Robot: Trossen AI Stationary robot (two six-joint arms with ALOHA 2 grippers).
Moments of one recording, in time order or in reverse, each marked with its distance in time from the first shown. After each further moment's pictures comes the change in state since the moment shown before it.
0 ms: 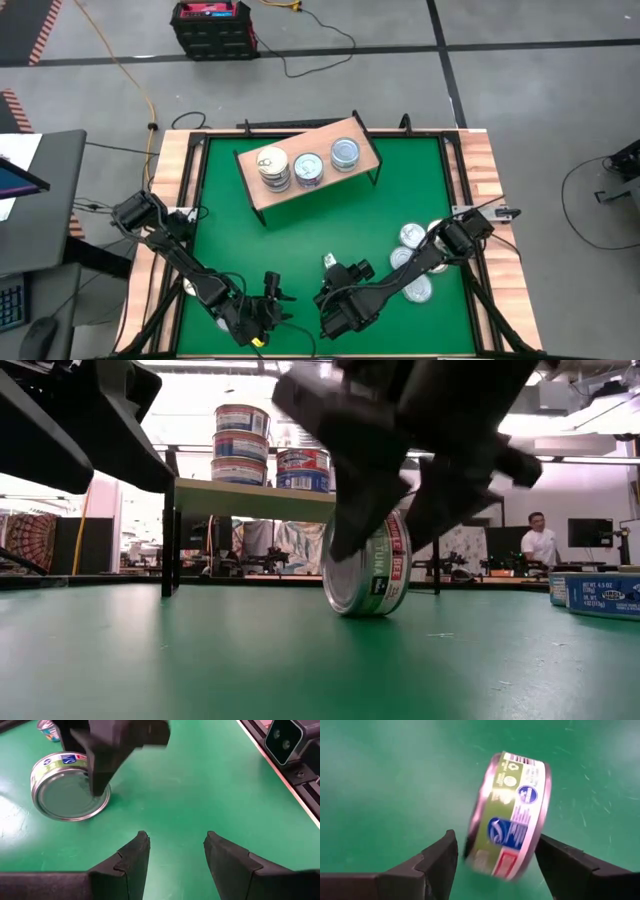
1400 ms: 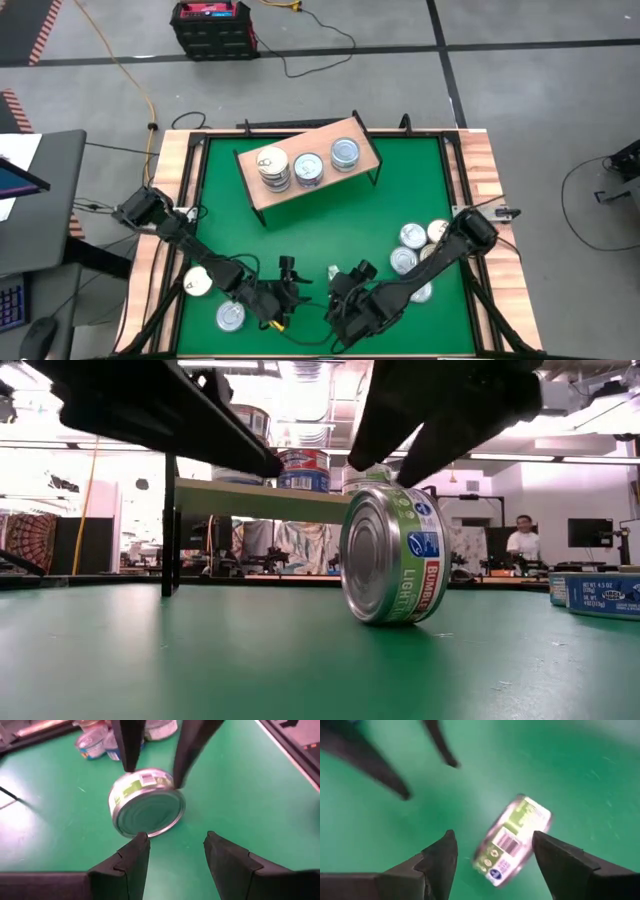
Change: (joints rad) left arm 0.155 0.000 0.000 0.150 0.022 0.109; right arm 0.057 -0.176 -0.100 0.138 -0.055 -0.312
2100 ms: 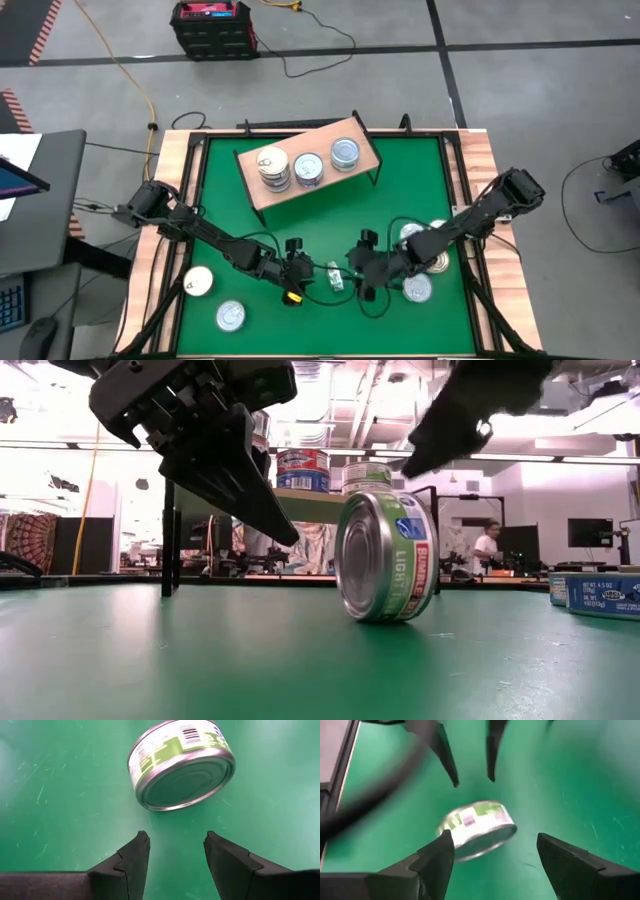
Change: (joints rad) left arm 0.212 0.009 0.071 -0.247 0.287 -0.162; right arm -0.132 -0.495 -0.671 0.665 -0.272 -0.685
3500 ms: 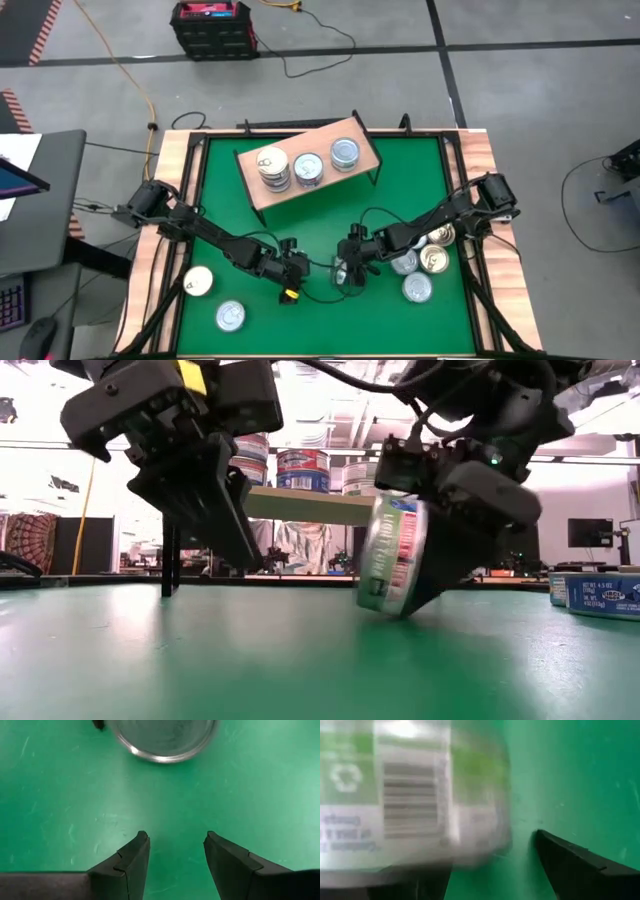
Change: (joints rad) left arm 0.011 -0.004 0.000 -0.132 0.077 -0.083; right arm -0.214 0.208 -0.121 0.158 -0.229 -0.148
